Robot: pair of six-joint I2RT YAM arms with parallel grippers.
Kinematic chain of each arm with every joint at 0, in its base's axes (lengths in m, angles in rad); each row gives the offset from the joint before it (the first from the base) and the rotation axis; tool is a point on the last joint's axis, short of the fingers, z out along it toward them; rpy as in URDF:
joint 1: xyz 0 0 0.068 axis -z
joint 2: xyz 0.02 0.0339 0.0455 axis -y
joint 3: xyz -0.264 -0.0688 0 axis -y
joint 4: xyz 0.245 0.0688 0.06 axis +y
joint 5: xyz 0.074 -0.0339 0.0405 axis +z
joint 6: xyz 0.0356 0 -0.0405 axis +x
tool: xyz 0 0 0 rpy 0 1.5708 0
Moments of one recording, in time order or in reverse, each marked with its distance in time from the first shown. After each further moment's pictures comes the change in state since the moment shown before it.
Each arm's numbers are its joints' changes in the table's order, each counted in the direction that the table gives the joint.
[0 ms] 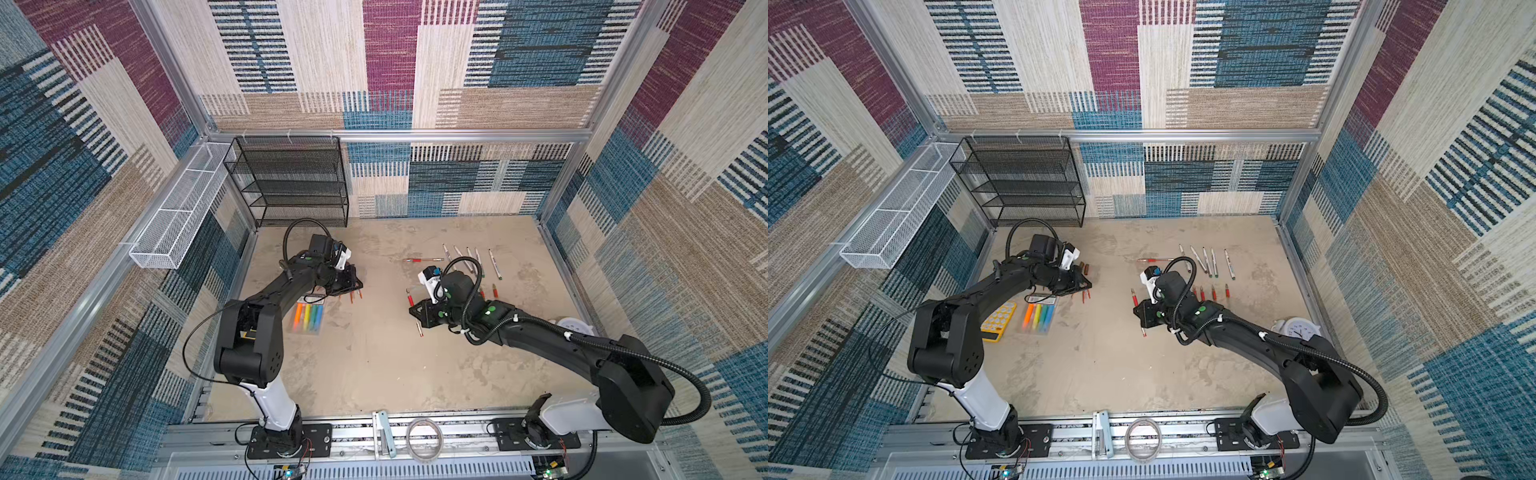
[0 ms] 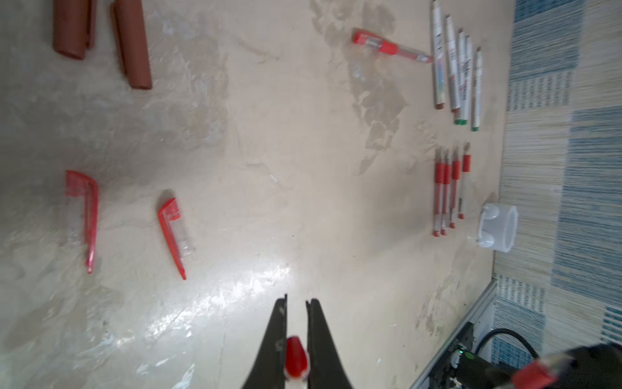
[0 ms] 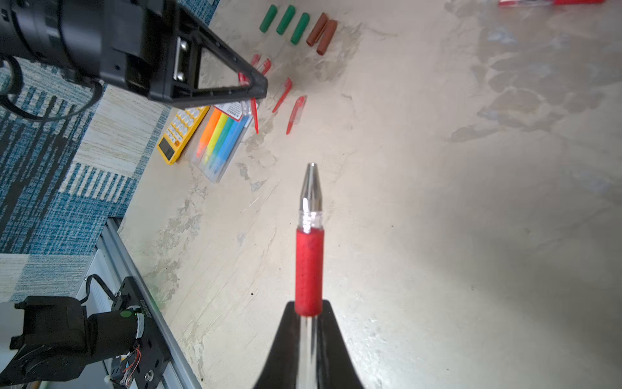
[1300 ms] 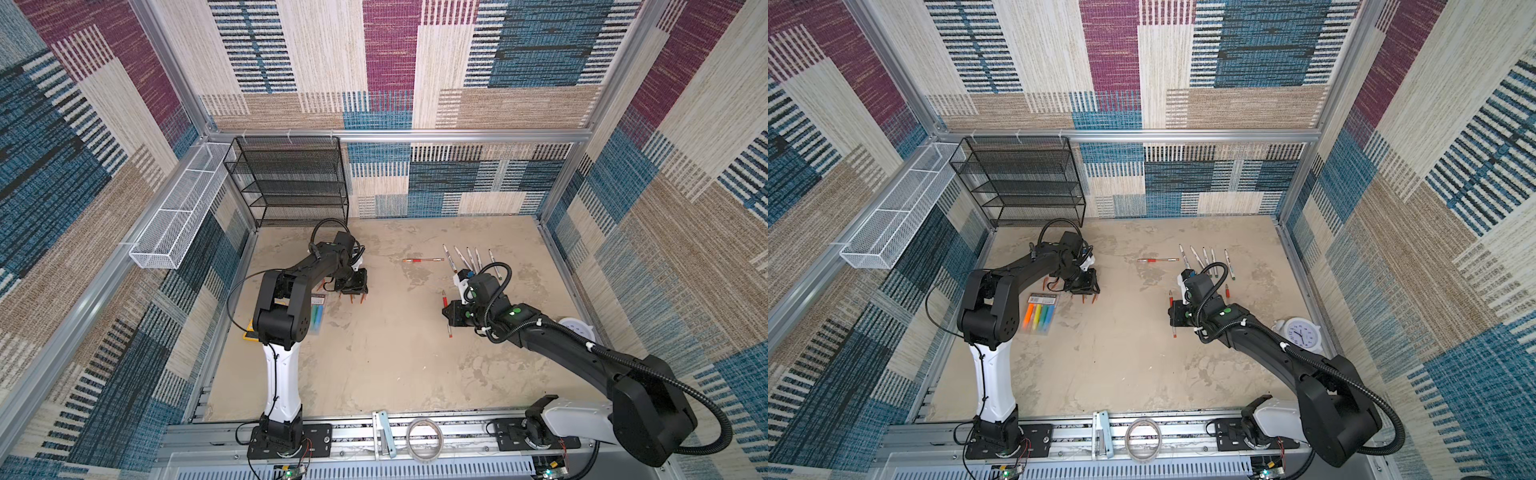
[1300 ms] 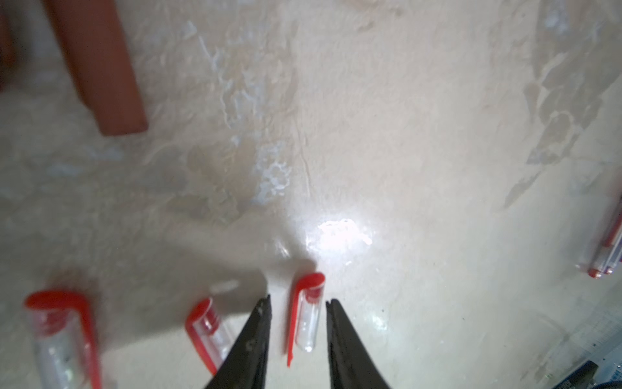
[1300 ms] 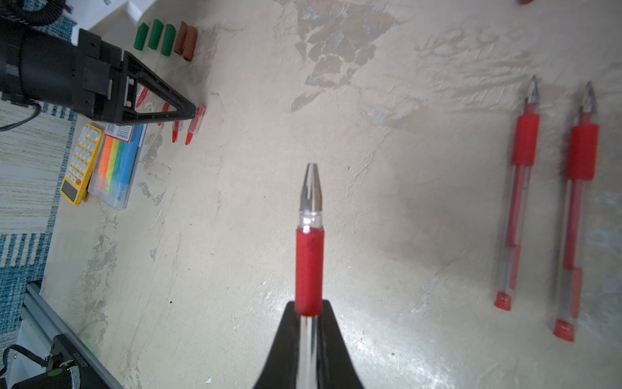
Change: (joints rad) left arm 0.062 -0.327 0.312 0.225 0.198 0.102; right arm 0.179 0.108 -0.105 0.141 -0.060 0.013
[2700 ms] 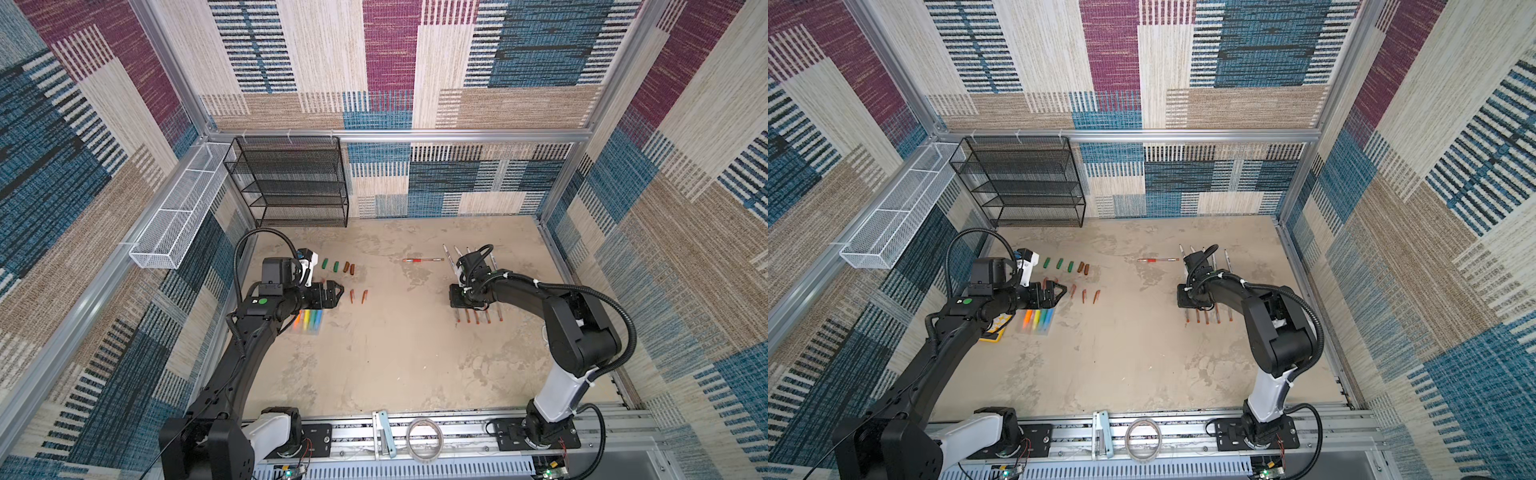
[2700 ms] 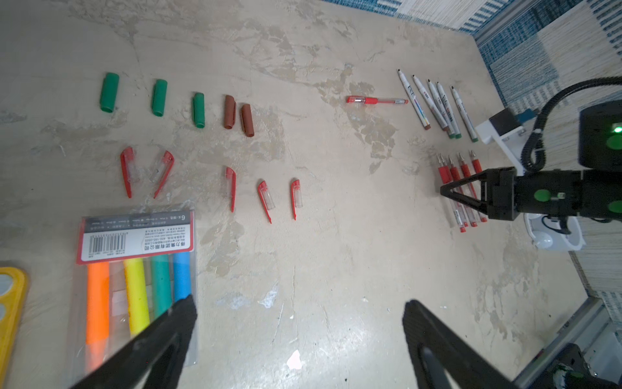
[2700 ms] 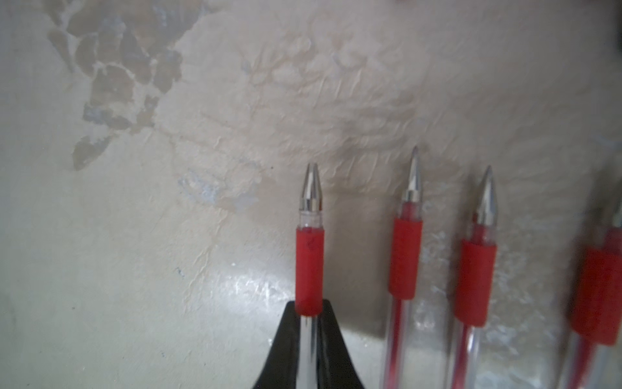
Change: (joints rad) left arm -0.227 0.949 -0.647 -0.259 -0.103 0.101; right arm 0.183 -0.523 0.332 0.145 -0.087 -0.168
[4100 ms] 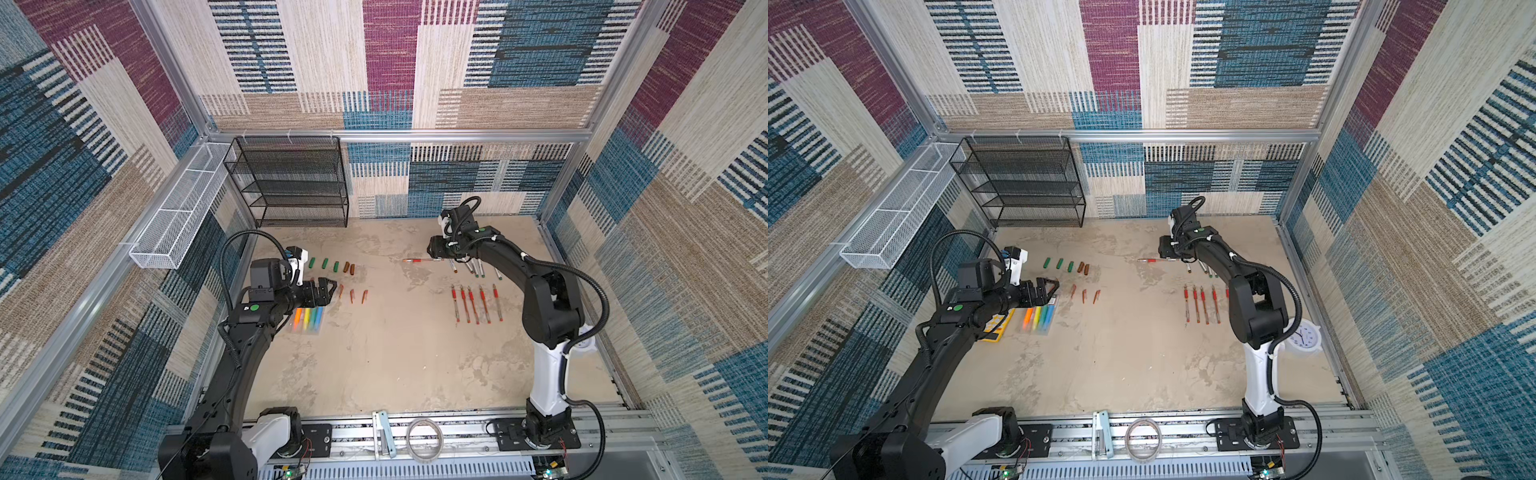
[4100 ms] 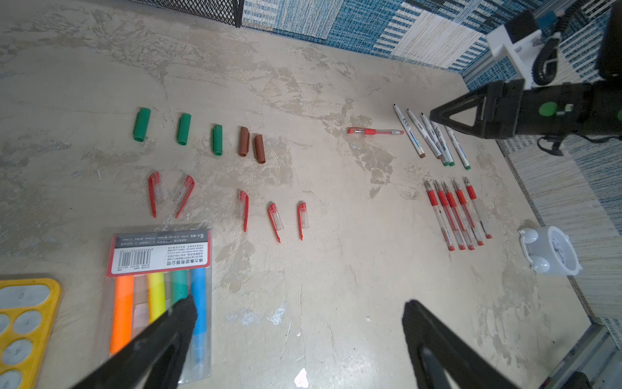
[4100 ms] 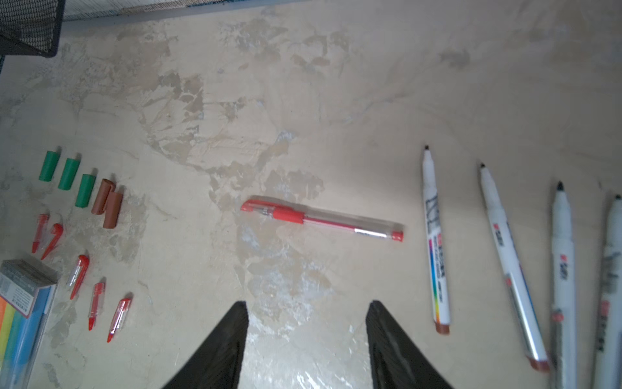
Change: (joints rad) left arm -0.060 0.056 -0.028 -0.053 -0.027 -0.002; right arm 0.002 -0.291 0.671 0.106 0.050 -0.068
